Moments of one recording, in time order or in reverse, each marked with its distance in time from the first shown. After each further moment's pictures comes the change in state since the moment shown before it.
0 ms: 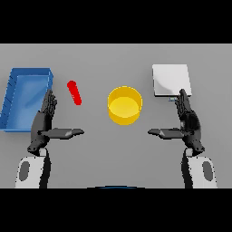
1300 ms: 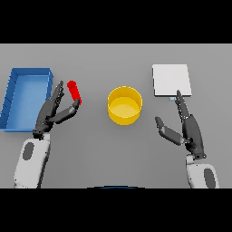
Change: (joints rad) left arm -0.206 0.092 -0.017 0.241 -0.119 -0.048 0.027; right arm 0.076 -0.077 0.106 -0.122 0.187 -0.004 -0.103
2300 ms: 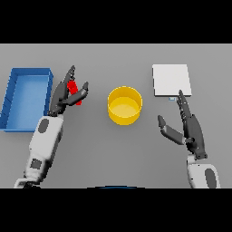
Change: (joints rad) left arm -0.342 -0.051 0.118 0.496 0.000 0.065 -0.218; right arm 0.003 0.002 -0.012 -0.008 -0.019 0.002 0.017
